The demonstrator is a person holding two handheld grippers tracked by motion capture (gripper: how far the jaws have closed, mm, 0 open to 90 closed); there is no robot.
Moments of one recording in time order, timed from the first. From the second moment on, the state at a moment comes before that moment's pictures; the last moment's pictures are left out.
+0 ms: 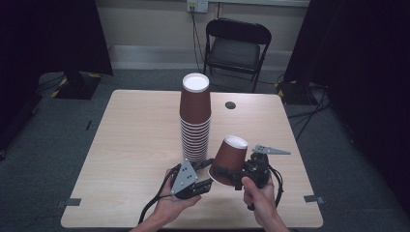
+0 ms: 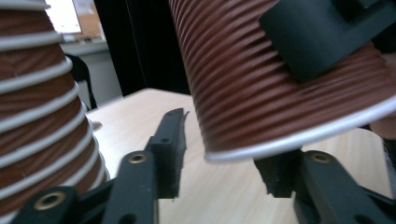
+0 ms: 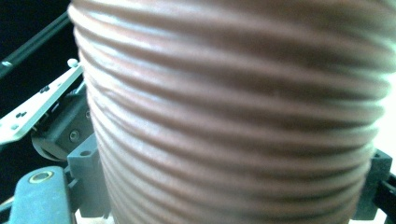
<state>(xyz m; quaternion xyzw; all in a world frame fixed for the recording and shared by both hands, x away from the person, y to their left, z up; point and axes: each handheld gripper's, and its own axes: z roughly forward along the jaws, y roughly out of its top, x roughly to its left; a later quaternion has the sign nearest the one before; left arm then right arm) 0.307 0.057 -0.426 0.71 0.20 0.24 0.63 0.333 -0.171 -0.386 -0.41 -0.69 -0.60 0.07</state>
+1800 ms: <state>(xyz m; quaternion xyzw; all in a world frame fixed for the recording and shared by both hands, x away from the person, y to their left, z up) 0.319 0.080 -0.440 0.75 0.25 0.10 0.60 0.345 -0.203 -0.380 -0.42 -0.65 -0.64 0.03</state>
